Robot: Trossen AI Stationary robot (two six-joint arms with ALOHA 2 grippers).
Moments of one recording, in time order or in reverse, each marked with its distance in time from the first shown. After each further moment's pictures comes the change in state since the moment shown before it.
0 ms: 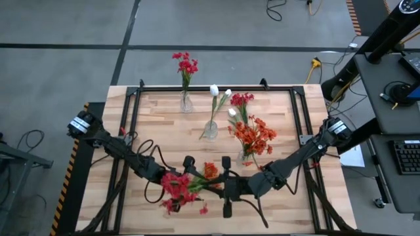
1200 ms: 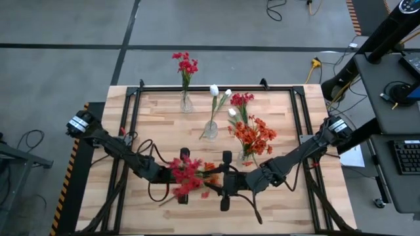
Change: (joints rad) left arm 0.003 -0.027 0.024 -0.091 -0.291 0.033; right arm -0.009 -0.028 -0.002 -0.072 0.063 -0.025
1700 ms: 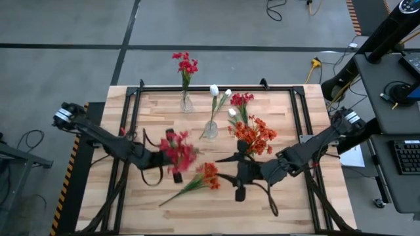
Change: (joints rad) left arm 0.082 -0.316 0.000 -0.487 -0.150 0.006; right arm -0.002 -0.197 0.000 -0.334 0.013 0.132
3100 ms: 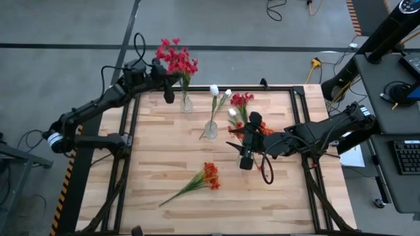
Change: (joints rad) left arm 1.236 -0.076 0.162 -0.419 0.999 0.077; right arm -0.168 -0.153 0.000 -0.342 0.017 0.109
